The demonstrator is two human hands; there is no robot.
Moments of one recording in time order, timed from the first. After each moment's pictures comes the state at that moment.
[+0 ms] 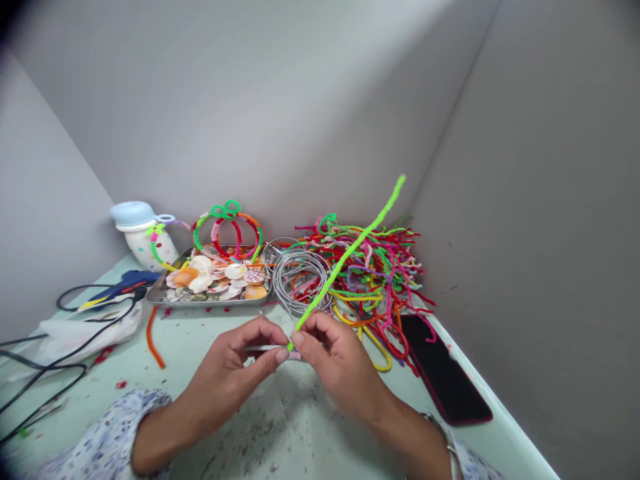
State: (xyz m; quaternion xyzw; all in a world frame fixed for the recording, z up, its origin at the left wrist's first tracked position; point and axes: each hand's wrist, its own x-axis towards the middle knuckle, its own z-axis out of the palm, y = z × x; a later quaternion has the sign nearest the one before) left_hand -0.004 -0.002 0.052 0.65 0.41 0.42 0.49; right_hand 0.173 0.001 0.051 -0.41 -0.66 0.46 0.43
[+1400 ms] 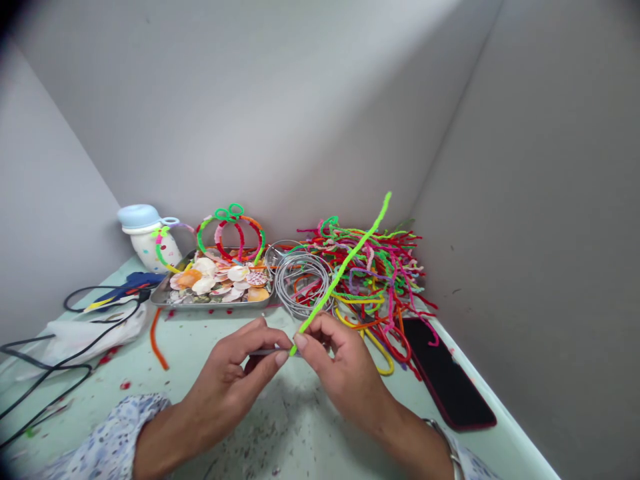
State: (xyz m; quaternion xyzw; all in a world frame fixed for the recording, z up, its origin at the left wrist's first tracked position) left_hand -0.007 -0.008 0.057 0.75 0.40 0.42 0.32; right_hand 0.174 -0.001 0.053 -0.42 -0.66 0.44 0.44
